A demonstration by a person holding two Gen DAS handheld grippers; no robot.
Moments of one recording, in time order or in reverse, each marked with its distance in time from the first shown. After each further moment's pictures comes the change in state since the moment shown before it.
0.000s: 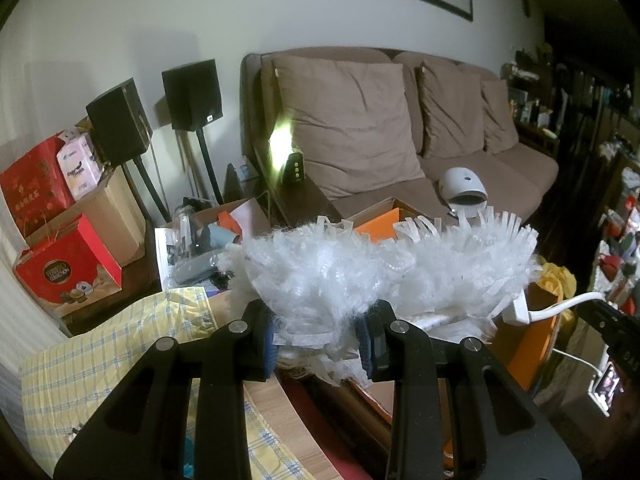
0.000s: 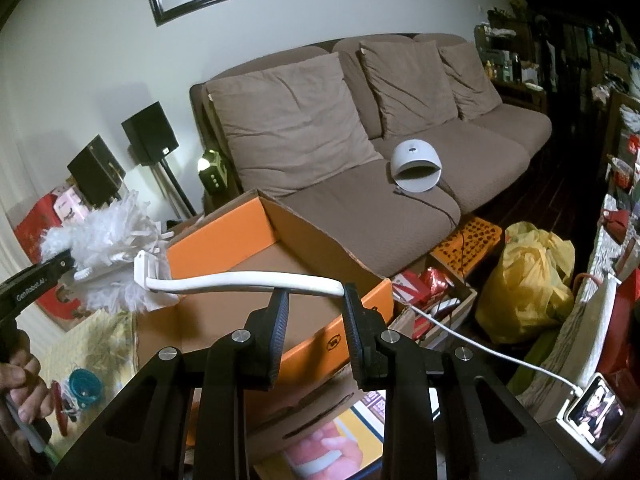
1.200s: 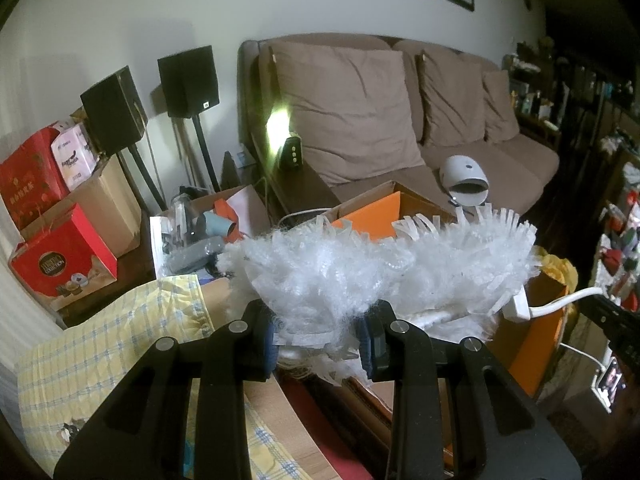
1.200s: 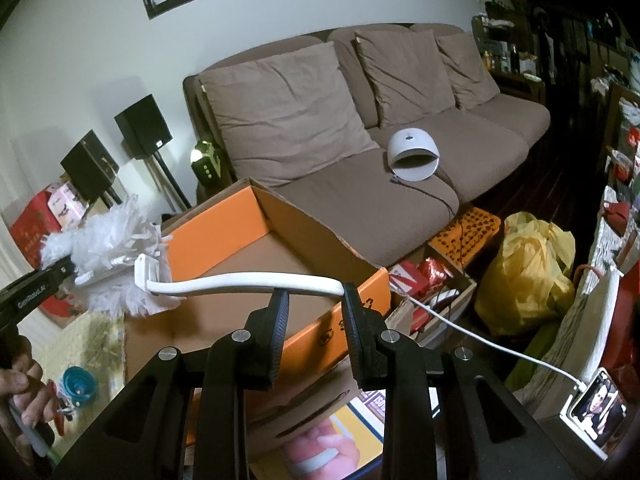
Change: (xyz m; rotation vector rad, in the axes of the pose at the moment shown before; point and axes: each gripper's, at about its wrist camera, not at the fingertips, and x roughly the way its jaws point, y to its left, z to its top) left arm 0.017 0.000 -0.011 0.005 0.040 -0.001; right arm 0.015 -0.003 -0.004 0.012 0.037 -0.013
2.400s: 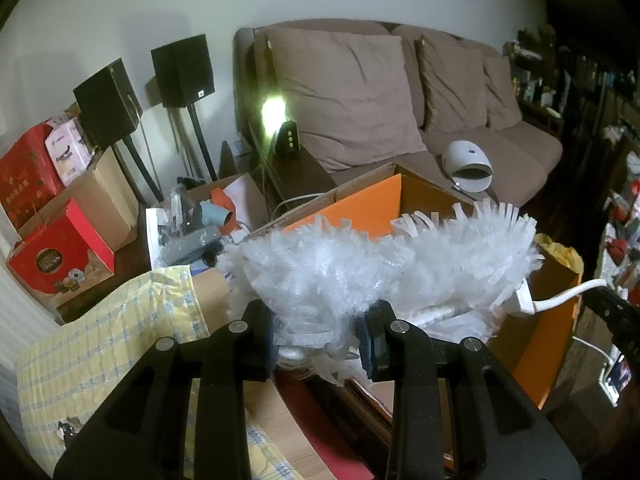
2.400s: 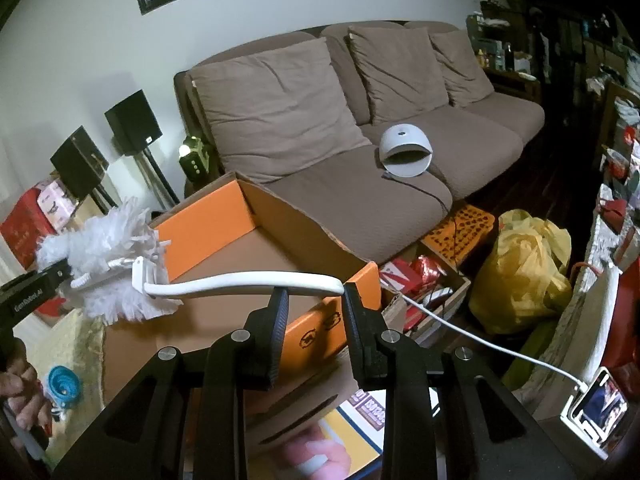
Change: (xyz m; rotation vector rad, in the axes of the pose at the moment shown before) left arm 0.020 -0.007 -0.009 0.016 0.044 0.007; right arm 0.017 -0.002 -0.007 -0.004 0.005 -0.036
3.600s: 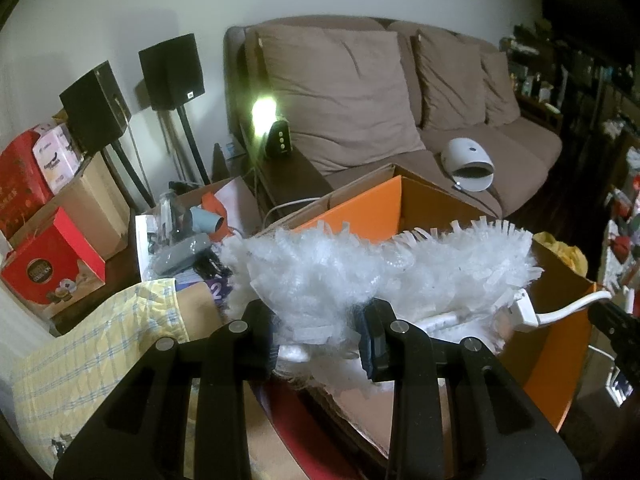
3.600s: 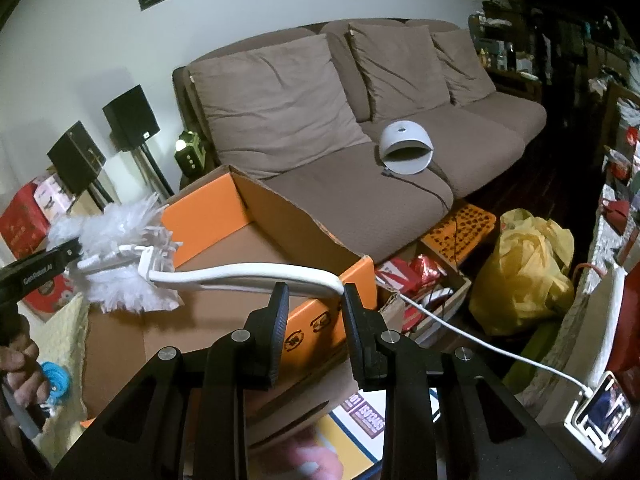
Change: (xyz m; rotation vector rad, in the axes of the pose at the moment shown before) left arm 0.031 -0.003 0.010 0.022 -0.005 -0.010; right arm 0.017 -0.009 -0.006 -0.010 -0.005 0.002
